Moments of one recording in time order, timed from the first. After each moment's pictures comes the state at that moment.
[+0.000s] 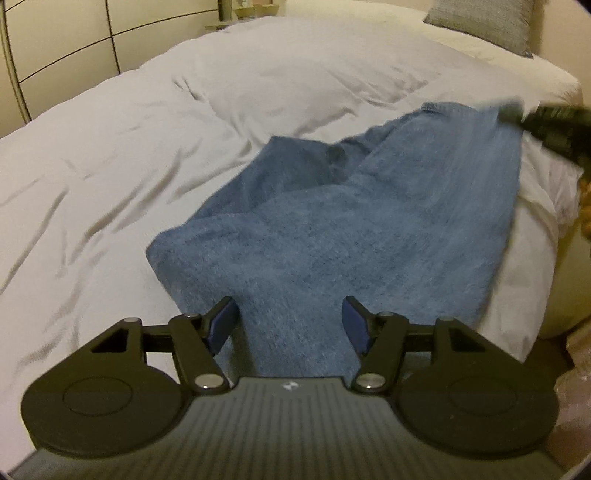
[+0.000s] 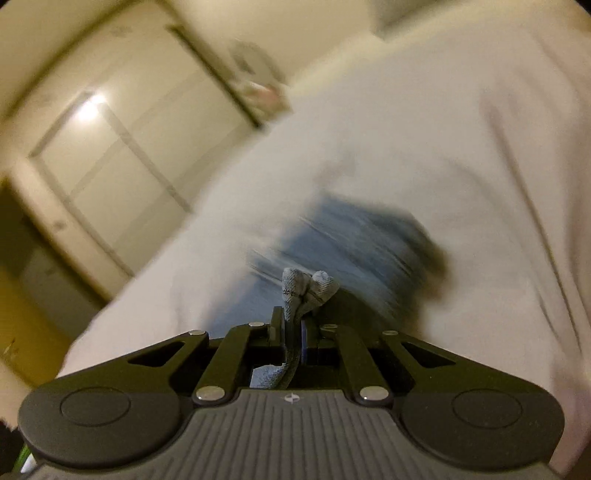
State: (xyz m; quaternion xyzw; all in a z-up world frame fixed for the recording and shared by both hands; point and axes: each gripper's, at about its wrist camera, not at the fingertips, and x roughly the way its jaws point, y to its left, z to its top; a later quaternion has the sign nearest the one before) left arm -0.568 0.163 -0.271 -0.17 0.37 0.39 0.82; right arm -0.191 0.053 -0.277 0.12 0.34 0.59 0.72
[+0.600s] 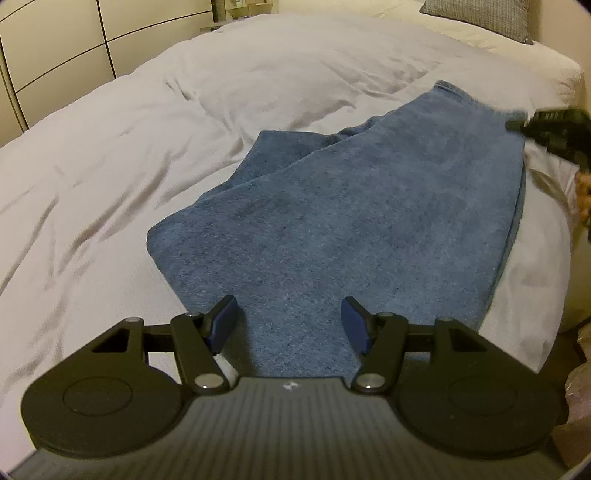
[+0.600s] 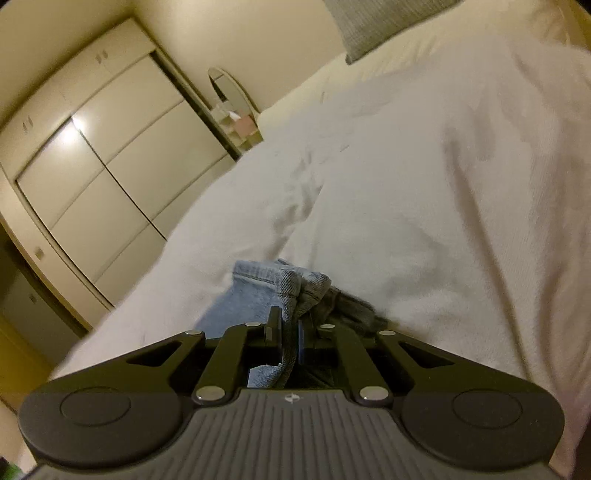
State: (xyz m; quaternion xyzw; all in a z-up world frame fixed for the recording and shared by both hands) left arm -0.546 0.178 -0.293 -0.15 0.39 0.39 0.82; right arm -0.131 0.044 -0.316 0.12 0.36 0.51 0.77
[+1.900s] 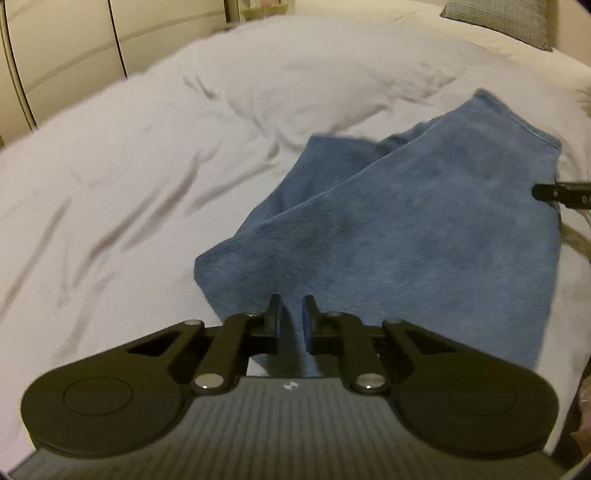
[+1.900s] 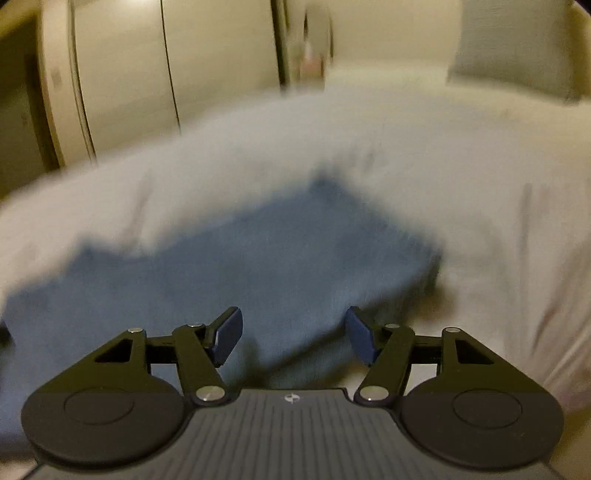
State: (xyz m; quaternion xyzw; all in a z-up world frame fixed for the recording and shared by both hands) left arm -0.568 0.231 -0.307 -0.16 0.38 0.40 0.82; right arm -0.244 0.081 -0.306 -0.15 0.31 0.54 0.77
